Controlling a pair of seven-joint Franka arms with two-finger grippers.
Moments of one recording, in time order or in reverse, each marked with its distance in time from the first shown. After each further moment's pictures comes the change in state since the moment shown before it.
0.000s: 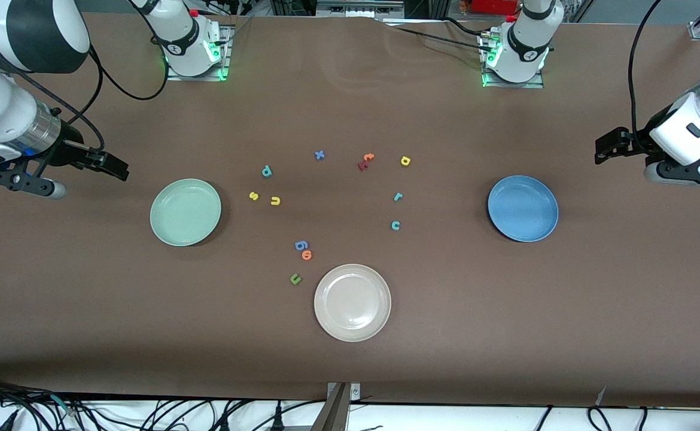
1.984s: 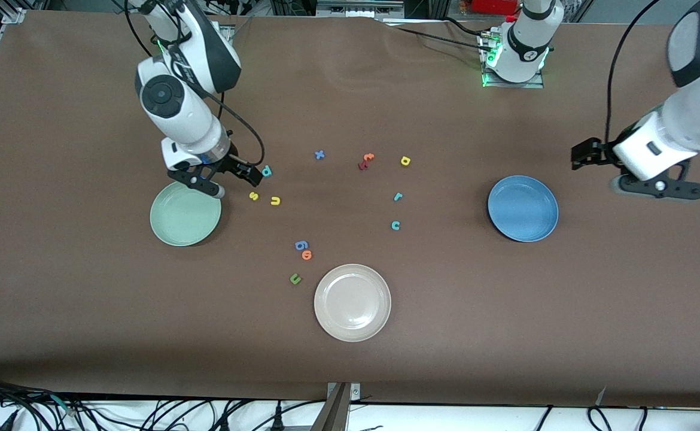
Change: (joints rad) left arm -0.005 0.077 -0.085 -0.003 -0.005 0.010 -0.003; right arm 0.011 0.140 0.383 -0.395 0.018 0.614 0.537
